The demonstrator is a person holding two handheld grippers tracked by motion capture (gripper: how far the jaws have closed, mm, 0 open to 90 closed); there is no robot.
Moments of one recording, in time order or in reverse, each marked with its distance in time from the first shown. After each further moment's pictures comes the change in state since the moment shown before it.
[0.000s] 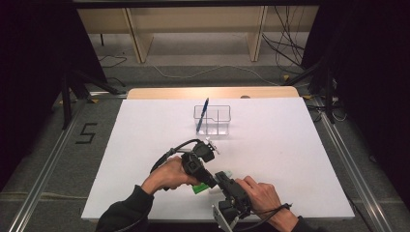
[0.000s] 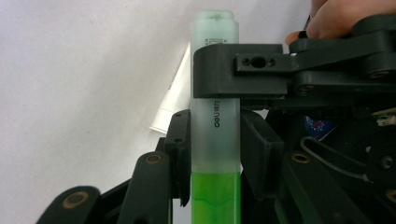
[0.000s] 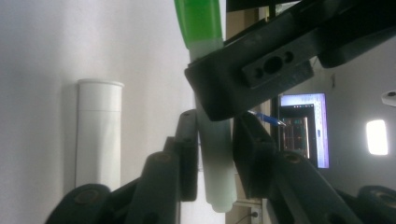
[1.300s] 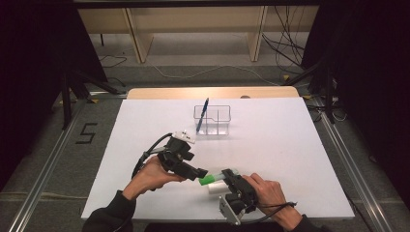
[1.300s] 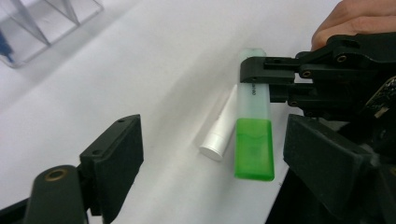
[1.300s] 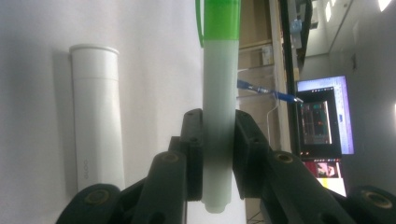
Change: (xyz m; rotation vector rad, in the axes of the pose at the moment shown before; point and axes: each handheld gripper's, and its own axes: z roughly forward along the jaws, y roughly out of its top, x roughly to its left) left arm 0.014 -0.047 -0.041 -0.380 0.138 -0.056; right arm -0.007 -0.021 0.005 0.030 0.058 0.100
